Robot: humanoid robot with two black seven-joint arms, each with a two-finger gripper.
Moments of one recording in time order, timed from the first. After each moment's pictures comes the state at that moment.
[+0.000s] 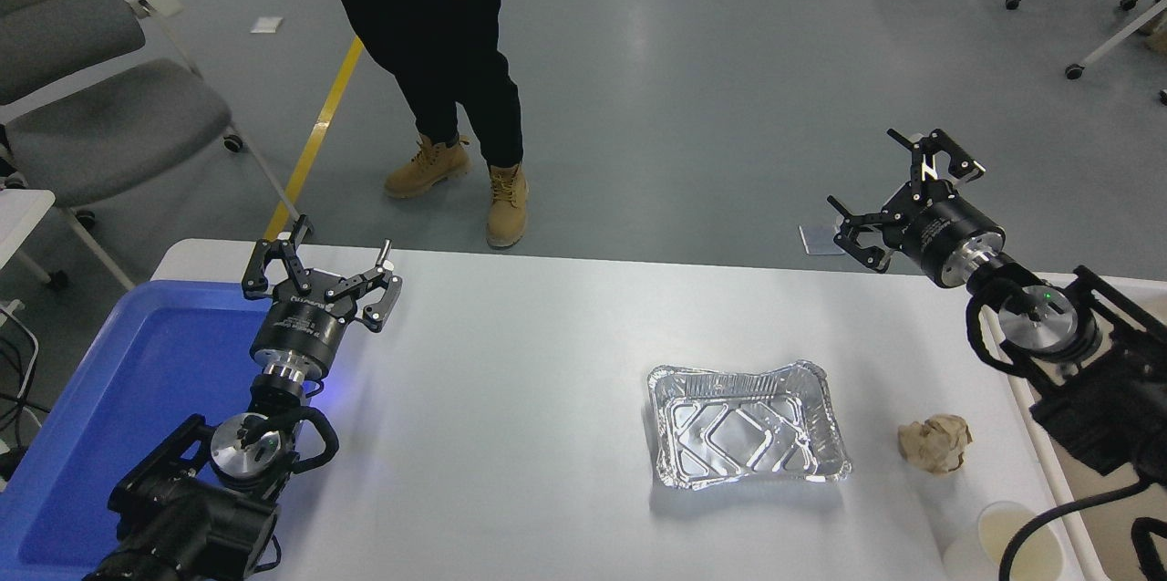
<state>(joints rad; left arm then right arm) -0.46 0.09 -1.20 -0.58 -0.23 -0.66 -0.08 0.80 -0.47 0.69 0.67 -0.03 0.36 -0.04</state>
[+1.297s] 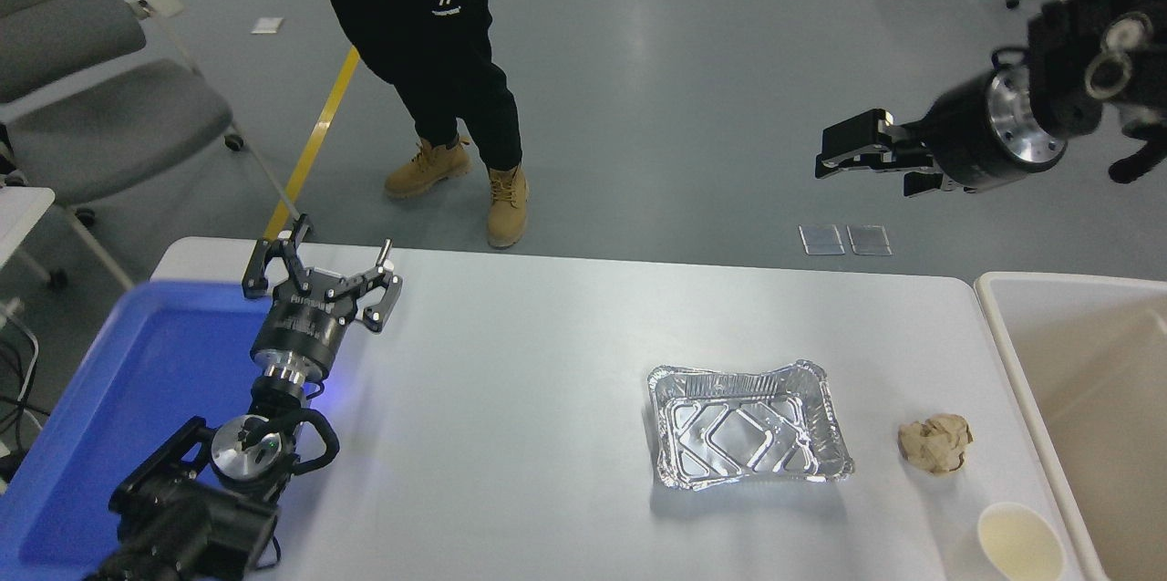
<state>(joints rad) -0.46 0.09 -1.20 -0.58 -0.23 -0.66 -0.08 2.29 -0.51 -1.22 1.53 -0.32 0.42 0.02</state>
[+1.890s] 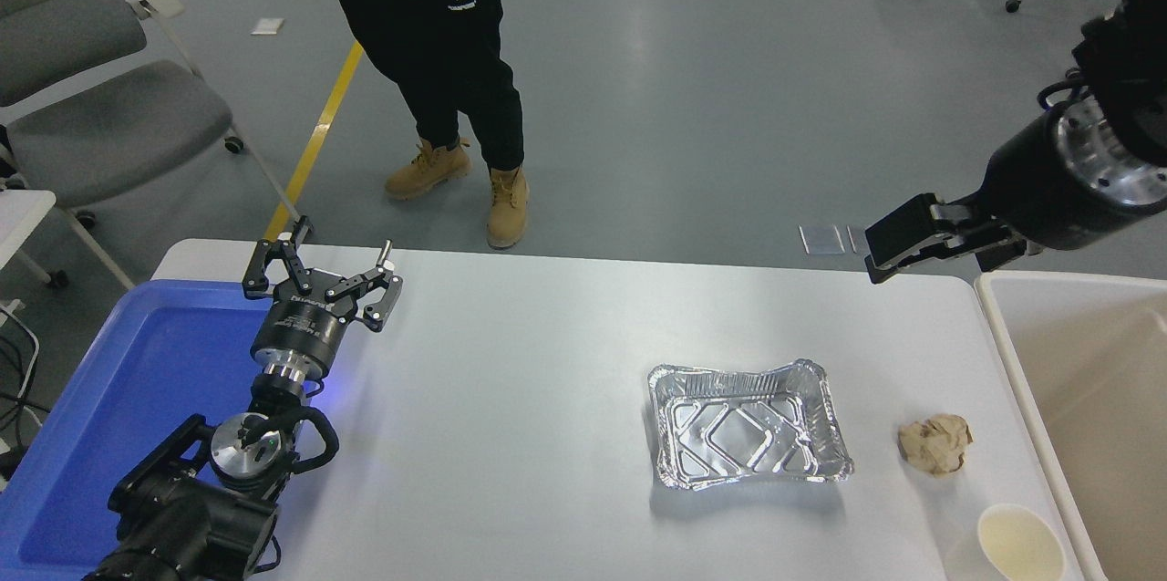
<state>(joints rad) -0.46 0.09 -1.20 -0.58 -0.23 -0.66 -0.08 2.59 -0.46 -1.41 1.73 -0.36 0.71 0.07</state>
